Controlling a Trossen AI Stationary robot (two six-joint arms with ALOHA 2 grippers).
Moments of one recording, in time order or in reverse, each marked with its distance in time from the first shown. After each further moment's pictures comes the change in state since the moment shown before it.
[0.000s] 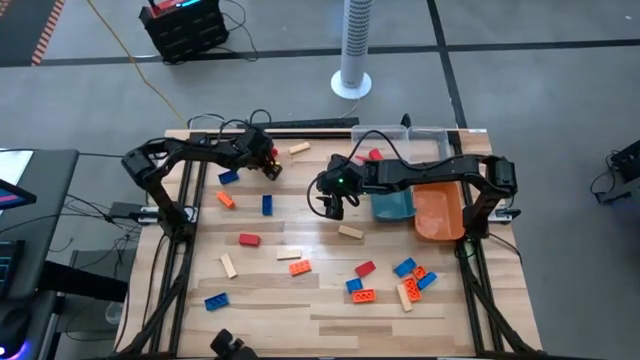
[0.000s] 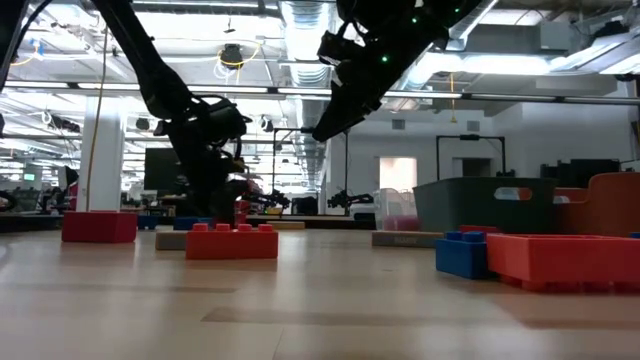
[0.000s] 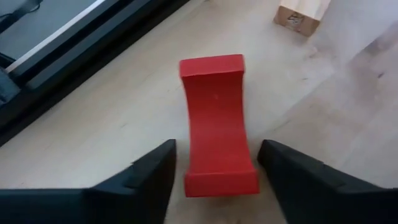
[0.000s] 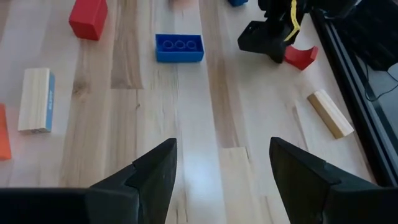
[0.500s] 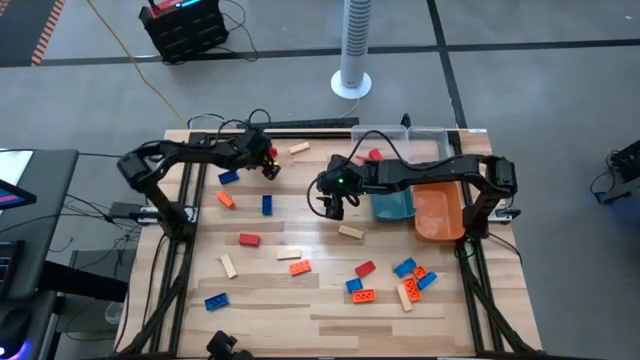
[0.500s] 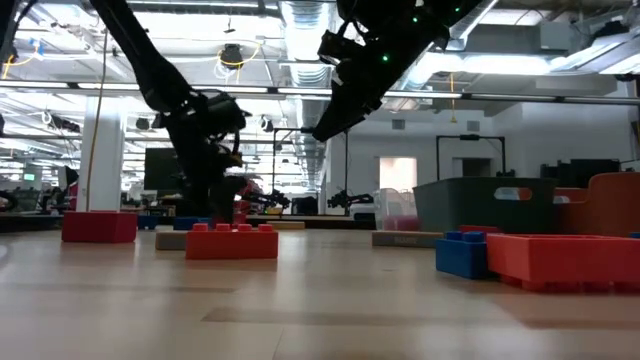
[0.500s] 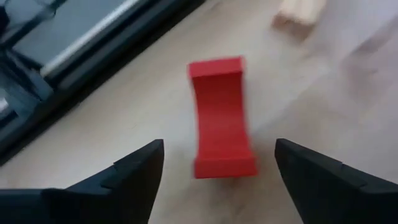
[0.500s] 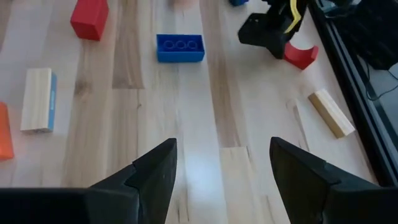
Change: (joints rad) left arm -0.015 -0.050 -0.002 -0.049 -0.053 -0.007; right arm 0.002 0.000 0.000 -0.004 0.000 0.003
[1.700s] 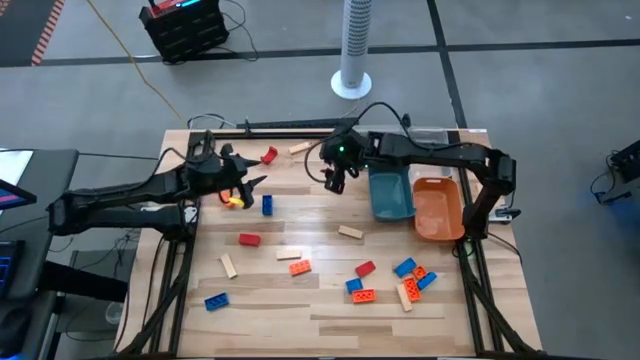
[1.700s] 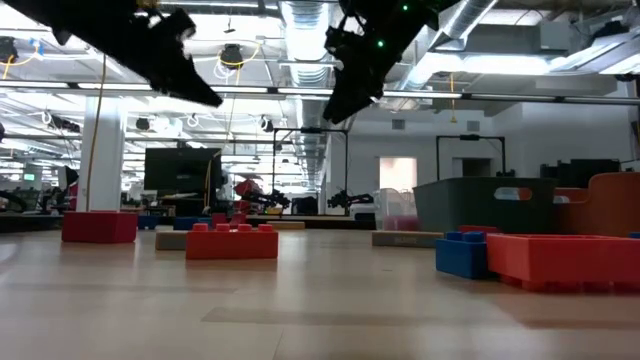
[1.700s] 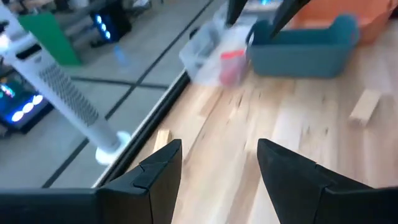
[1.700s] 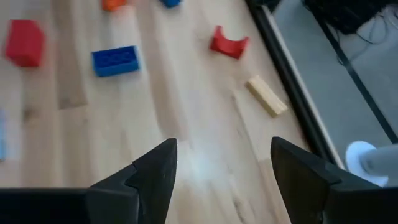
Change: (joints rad) left arm -0.405 -0.866 -0.221 -0.061 0.015 0.248; right arm -0.126 0.000 0.209 -0.245 0.001 0.050
